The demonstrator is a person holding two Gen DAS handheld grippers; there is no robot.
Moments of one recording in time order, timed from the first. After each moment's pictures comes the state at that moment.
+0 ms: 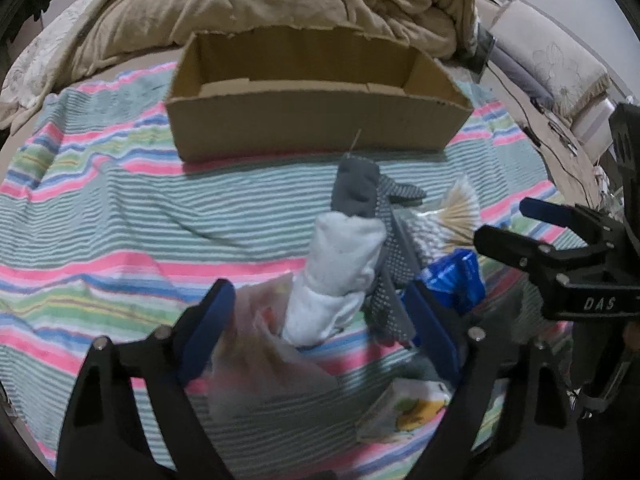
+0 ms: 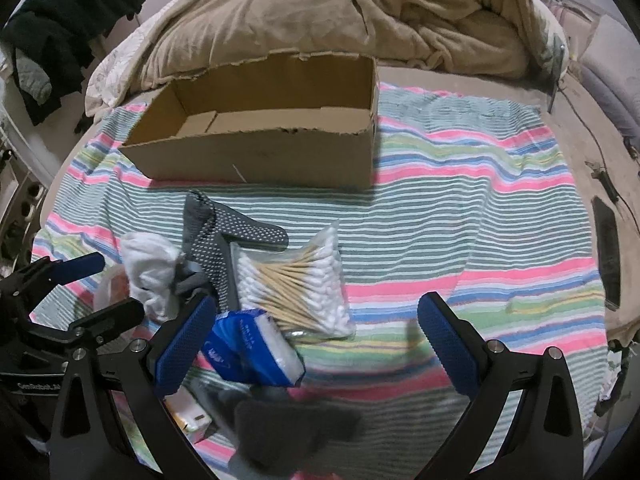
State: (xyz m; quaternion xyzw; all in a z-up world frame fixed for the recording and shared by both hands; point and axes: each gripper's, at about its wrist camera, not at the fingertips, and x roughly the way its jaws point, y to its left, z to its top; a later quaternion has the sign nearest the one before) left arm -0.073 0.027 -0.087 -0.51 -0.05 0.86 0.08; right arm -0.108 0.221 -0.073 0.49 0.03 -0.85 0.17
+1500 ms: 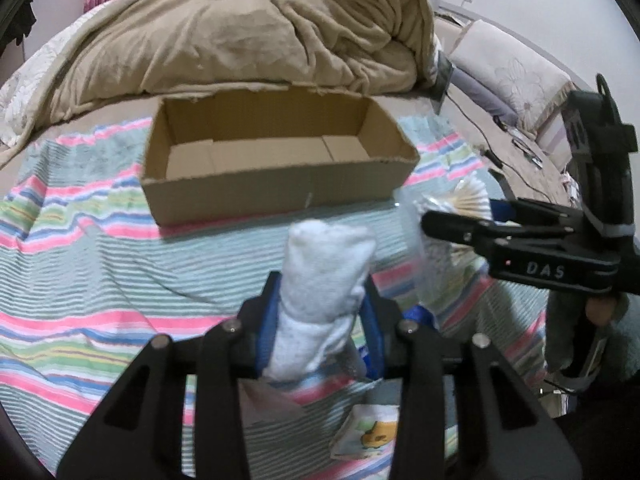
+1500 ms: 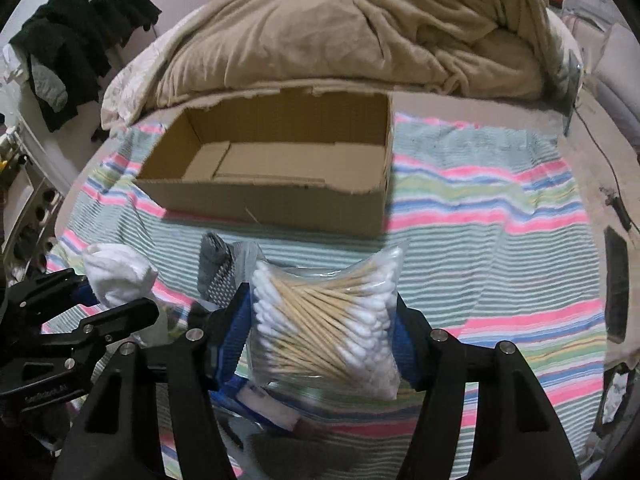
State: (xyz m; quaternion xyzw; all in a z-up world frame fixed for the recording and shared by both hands) left arm -0.078 0.033 -0.039 -0.44 -0.06 0.88 0.13; right arm -0.125 0.220 -0.044 0.46 0.03 -0.86 0.21
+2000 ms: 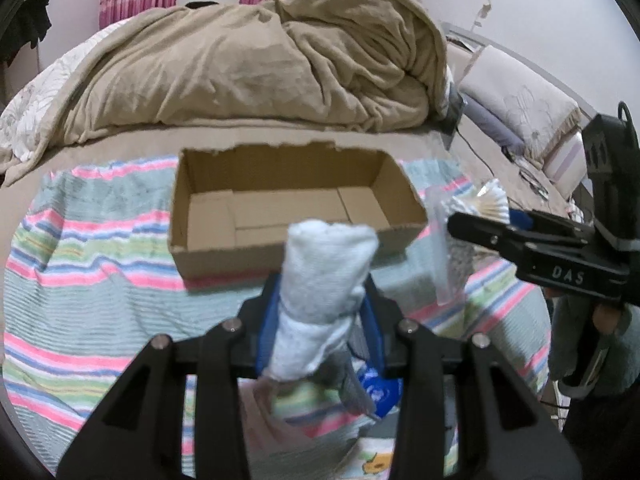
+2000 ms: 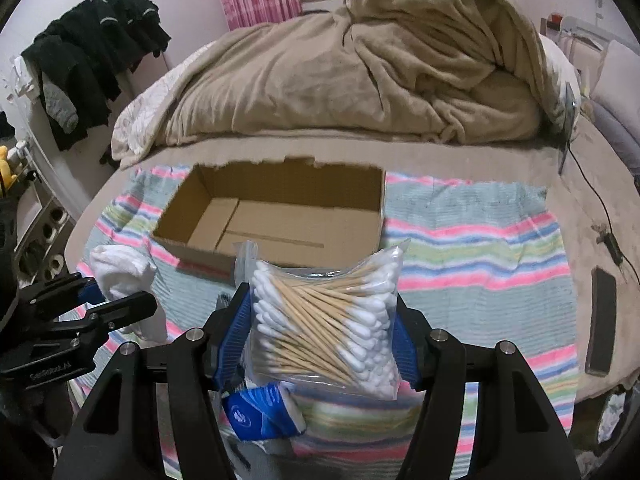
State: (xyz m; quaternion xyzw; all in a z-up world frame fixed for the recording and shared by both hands) left arm -0.103 0.018 -0.003 -0.41 -0.07 0.90 0.11; right arm -0.144 0.224 0.002 0.41 0.01 -0.88 0.22
